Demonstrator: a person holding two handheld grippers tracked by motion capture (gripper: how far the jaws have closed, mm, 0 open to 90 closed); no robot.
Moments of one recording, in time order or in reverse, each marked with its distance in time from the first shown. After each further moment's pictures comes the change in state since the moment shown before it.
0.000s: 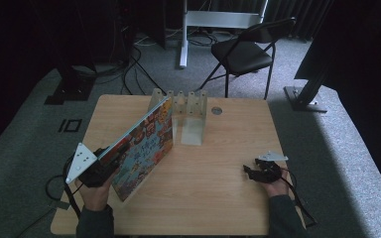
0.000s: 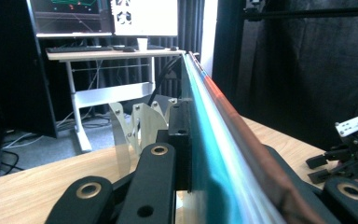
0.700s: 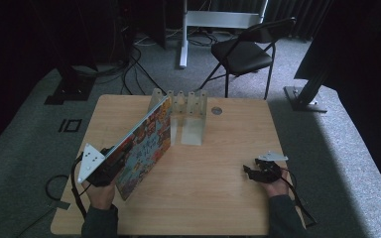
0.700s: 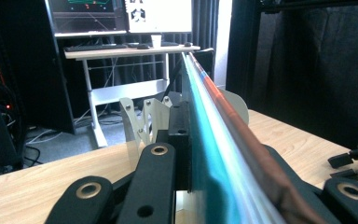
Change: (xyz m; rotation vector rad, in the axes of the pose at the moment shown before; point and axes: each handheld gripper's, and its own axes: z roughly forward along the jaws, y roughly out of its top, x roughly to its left) left arm -0.008 -0.007 0.011 0.010 0.062 0.023; right arm 0.000 0.000 0.000 0.000 0.001 -0.001
